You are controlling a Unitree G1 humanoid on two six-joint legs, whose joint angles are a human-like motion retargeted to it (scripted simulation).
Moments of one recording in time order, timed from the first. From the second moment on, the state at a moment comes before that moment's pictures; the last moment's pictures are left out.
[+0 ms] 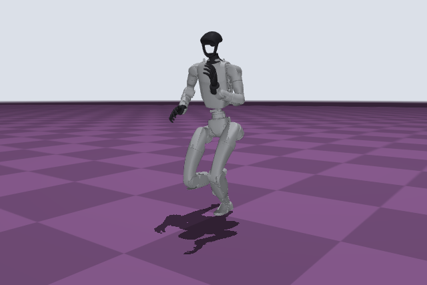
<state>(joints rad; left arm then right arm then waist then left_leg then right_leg) -0.34 0.33 -0.26 -0.33 0.14 -0.36 0.76 0.15 -0.51 0.41 0.09 -0.23 -0.36 -0.44 -0.05 -0.20 0.20 -0.59 -0.26 0.20 1.24 -0.75 0.25 -0.41 -0.30 0.00 1.87 -0.40 0.07</state>
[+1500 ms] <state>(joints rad) 0.04 0.25 -0.36 -0.24 -0.09 -0.38 0.52 -0.13 -0.43 0.17 -0.38 -0.15 -0.35 -0.52 -0.01 0.11 0.31 -0.20 0.27 0.10 1.82 -0.42 0.12 -0.52 0.22 -0.07 1.30 -0.80 -0.15</state>
